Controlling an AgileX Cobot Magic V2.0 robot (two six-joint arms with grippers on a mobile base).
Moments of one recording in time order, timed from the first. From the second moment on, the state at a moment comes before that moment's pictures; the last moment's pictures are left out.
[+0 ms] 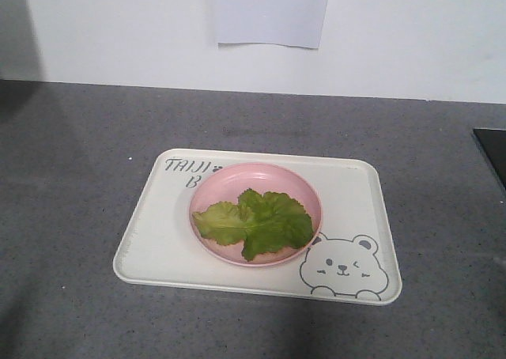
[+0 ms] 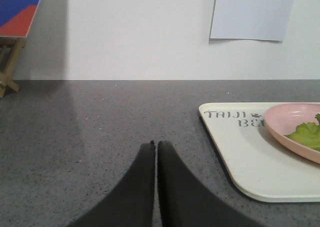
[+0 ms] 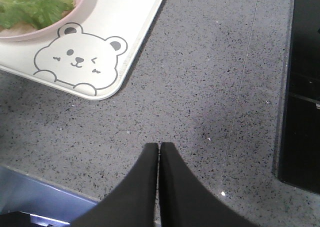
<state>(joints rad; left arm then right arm) -0.10 -0.01 0.02 0.05 0.10 -0.12 0.07 0.47 -0.73 0.07 1.11 -0.16</state>
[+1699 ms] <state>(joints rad) -0.10 -0.01 0.02 0.05 0.10 -0.12 0.05 0.15 -0.29 -0.15 0.42 0.15</state>
